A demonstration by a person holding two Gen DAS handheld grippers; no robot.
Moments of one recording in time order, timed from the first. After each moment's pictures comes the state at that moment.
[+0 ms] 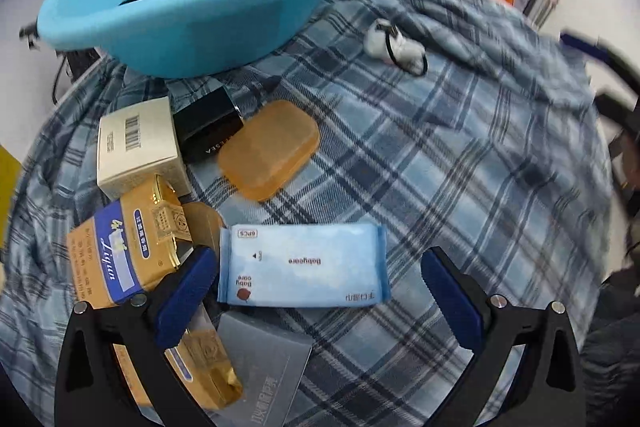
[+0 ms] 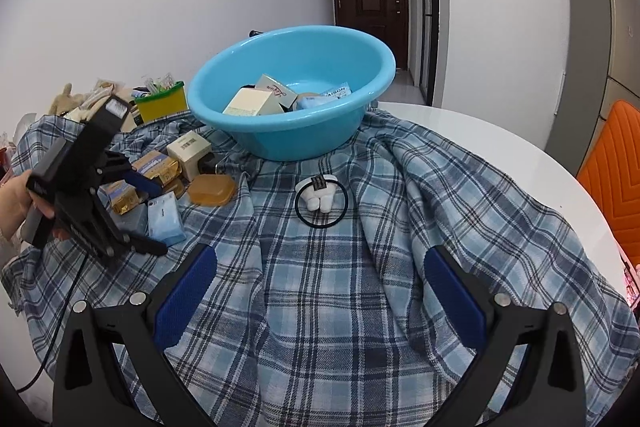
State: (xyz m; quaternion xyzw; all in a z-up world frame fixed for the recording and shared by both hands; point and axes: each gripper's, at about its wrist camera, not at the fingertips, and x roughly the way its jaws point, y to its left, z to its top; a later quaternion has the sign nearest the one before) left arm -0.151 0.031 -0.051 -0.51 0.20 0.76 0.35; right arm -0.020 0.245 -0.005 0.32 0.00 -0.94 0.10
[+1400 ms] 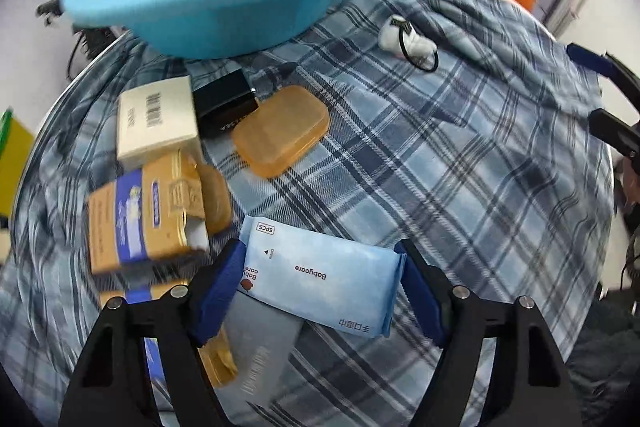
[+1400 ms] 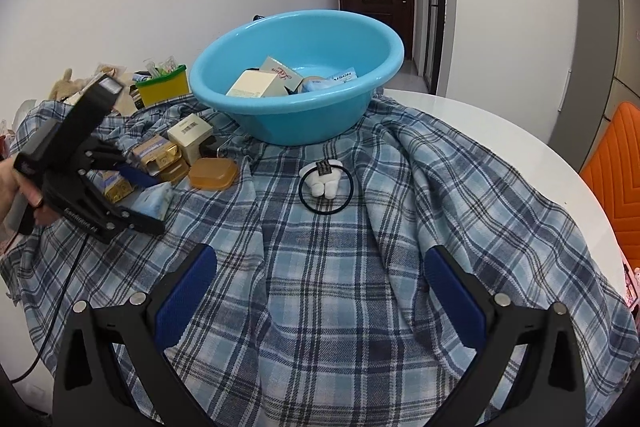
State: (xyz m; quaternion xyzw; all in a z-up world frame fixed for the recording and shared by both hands) left arm -0.135 0.032 -0.039 -0.53 0.20 0.77 0.30; right arm -0.025 0.241 -0.006 0.34 0.01 -0.93 0.10
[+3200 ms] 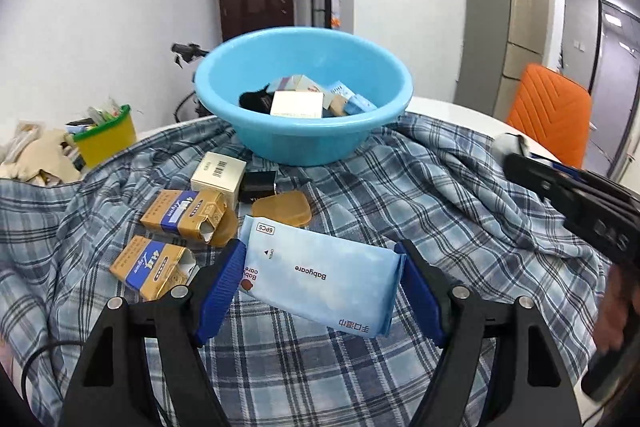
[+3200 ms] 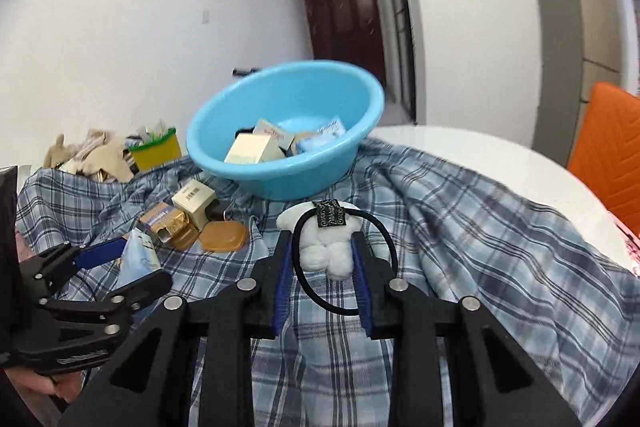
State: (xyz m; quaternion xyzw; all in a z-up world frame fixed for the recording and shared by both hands) left arm -0.019 0.055 0.015 -0.32 0.05 0.93 0.15; right arm 0.001 0.236 0.021 0.26 -0.05 -0.96 0.05
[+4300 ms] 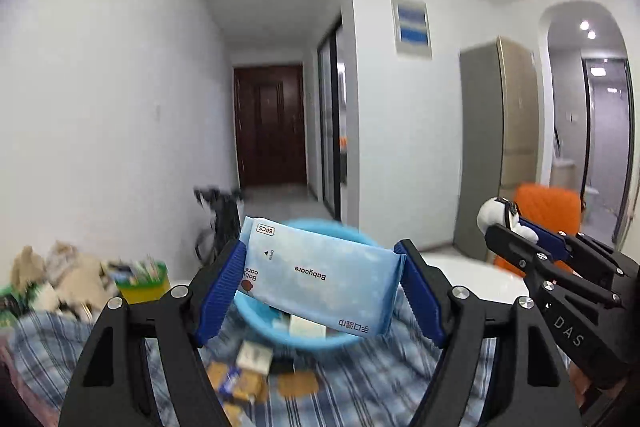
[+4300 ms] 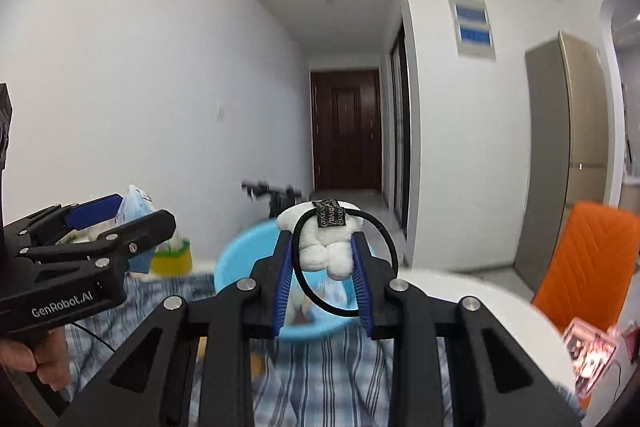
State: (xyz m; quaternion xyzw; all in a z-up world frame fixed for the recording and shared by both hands) left arm 0.010 0.054 0.215 -0.10 0.03 0.99 0.14; right arm 0.035 0.218 0.190 0.07 0.00 -1.00 0.05
